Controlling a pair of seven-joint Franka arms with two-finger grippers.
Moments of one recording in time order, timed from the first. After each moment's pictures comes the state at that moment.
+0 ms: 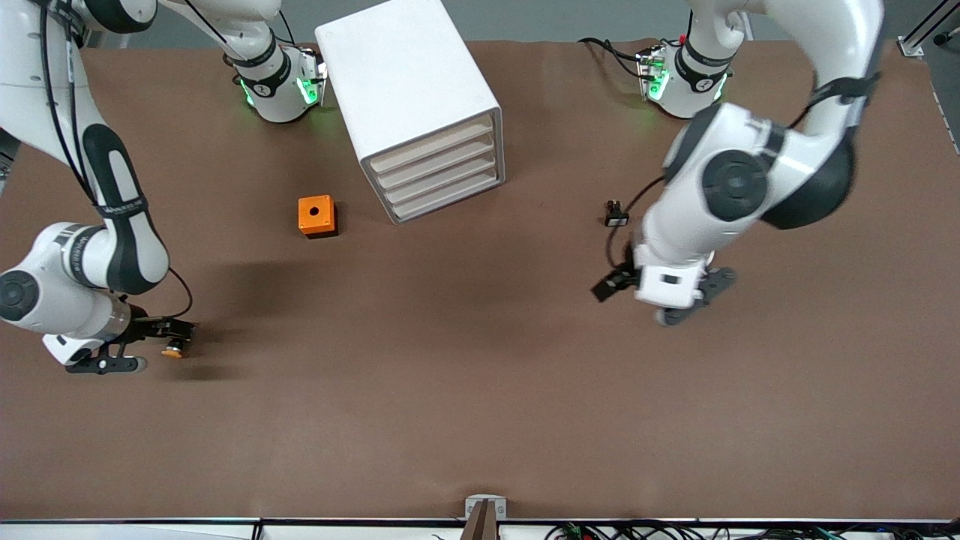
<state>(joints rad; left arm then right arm) -0.10 0.37 -0.33 -1.49 0.06 1.81 -0.99 -0.18 0.58 -0.03 -1.69 -0.04 2.19 -0.19</state>
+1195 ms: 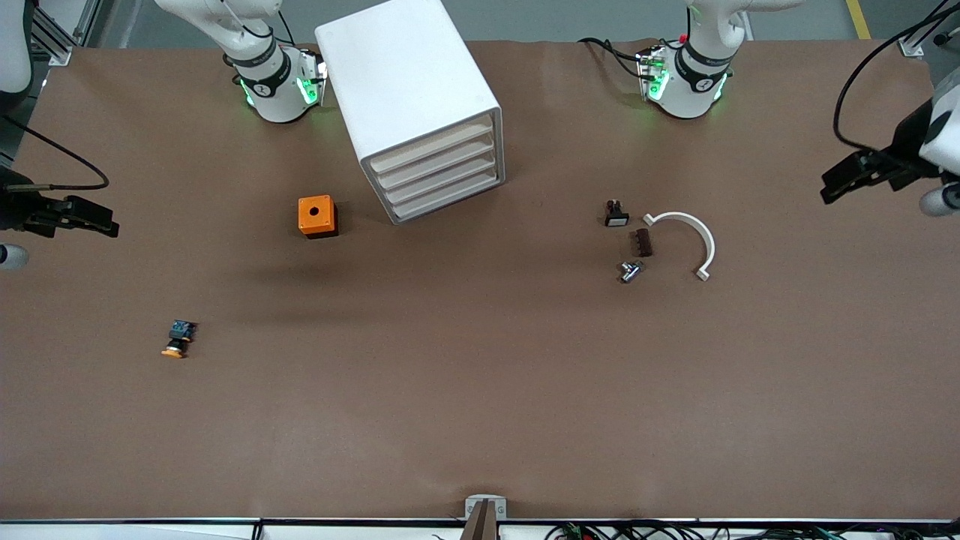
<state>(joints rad) -0.05 -0.06 0.00 -1.61 0.04 1.53 -0.18 -0.07 0.11 -0.01 -1.53 -0.02 1.55 -0.08</state>
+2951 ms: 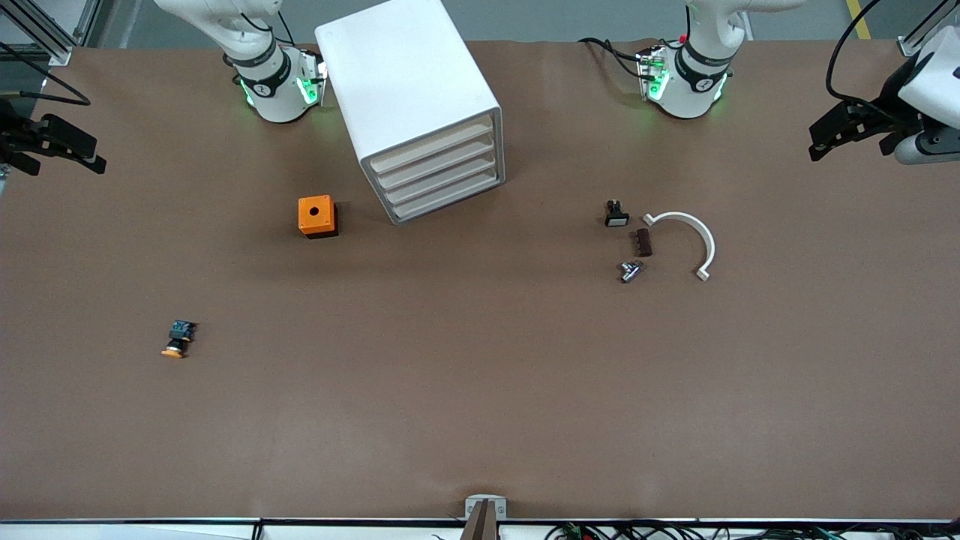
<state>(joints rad) -0.07 -0.14 -0.03 -1.66 0.04 1.47 -0.14 -0.05 -0.12 -0.03 -1.67 0.02 1.50 -0.08</state>
